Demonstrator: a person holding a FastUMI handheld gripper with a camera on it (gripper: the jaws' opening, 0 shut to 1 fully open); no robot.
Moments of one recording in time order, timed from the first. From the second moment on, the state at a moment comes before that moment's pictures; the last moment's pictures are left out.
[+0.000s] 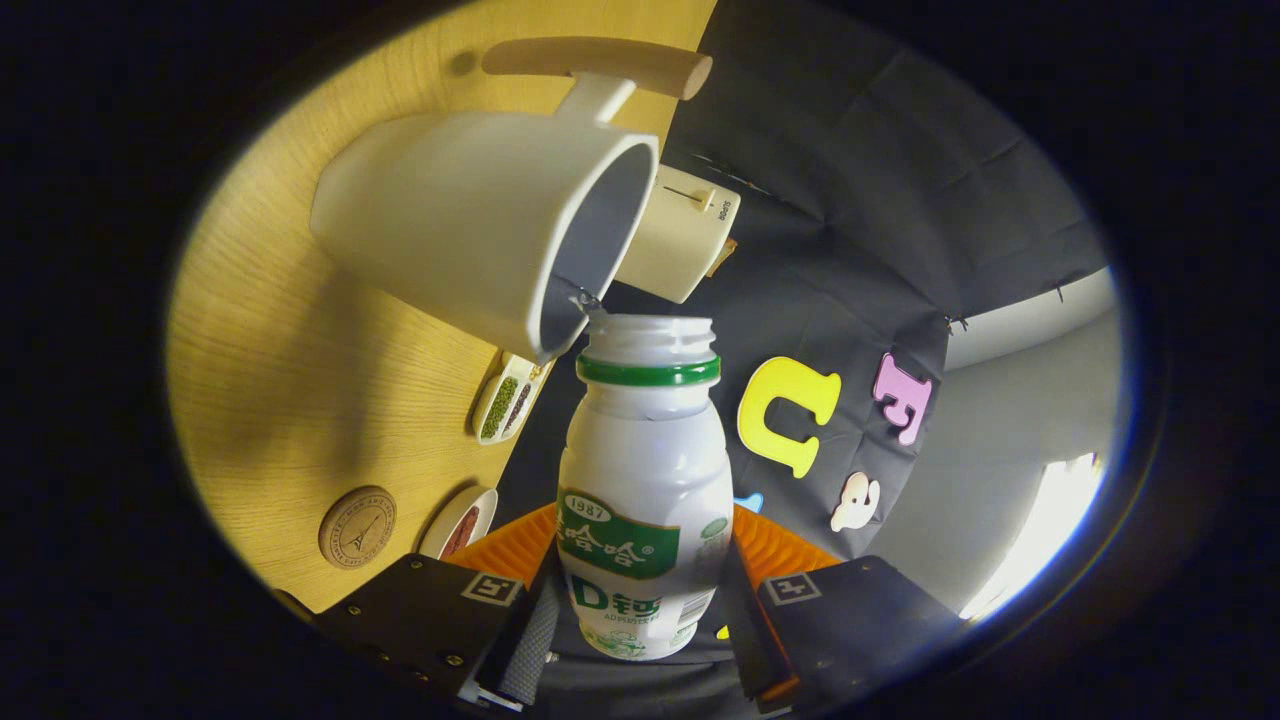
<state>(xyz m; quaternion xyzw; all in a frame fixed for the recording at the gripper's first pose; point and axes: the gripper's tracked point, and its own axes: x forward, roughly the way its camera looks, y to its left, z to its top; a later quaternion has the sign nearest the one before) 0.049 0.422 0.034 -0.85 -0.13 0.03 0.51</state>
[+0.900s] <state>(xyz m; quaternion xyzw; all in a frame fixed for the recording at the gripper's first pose) 0.045 0.425 0.037 -0.86 -0.15 0.02 0.48</state>
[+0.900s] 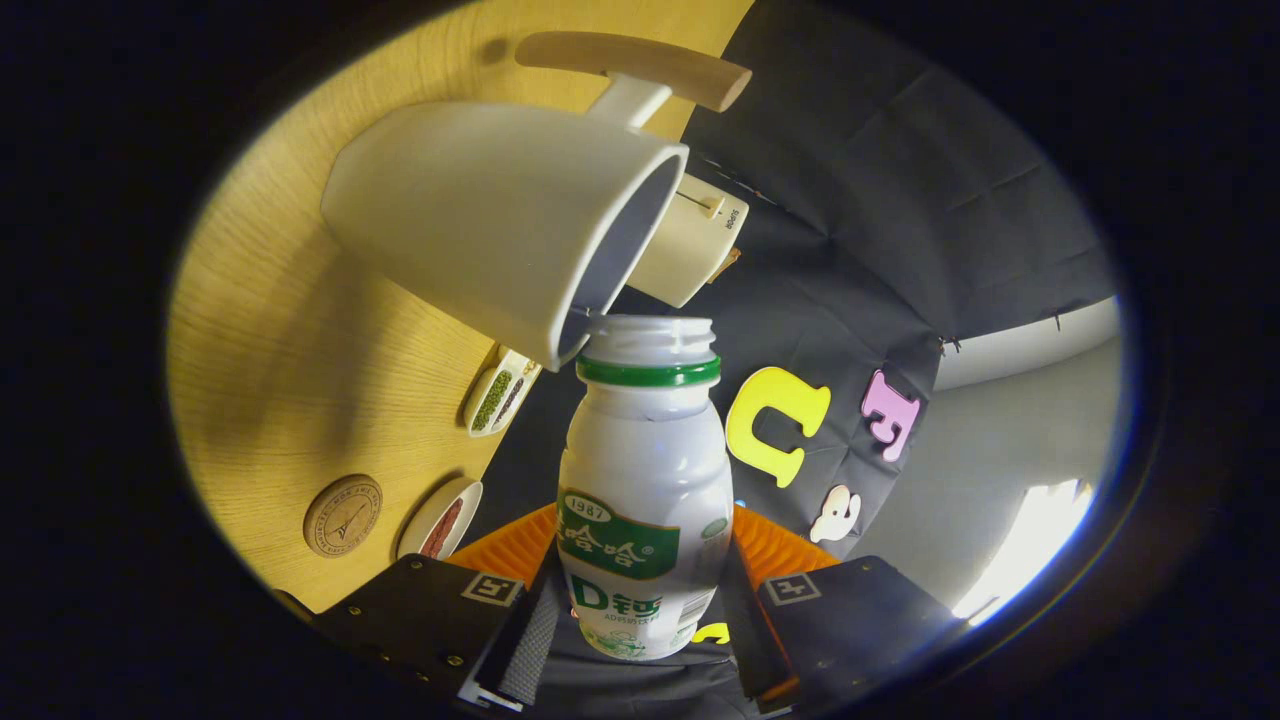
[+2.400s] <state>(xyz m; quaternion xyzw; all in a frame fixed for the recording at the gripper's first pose) 0.048 0.417 0.037 -0.66 -0.10 0.08 0.74</state>
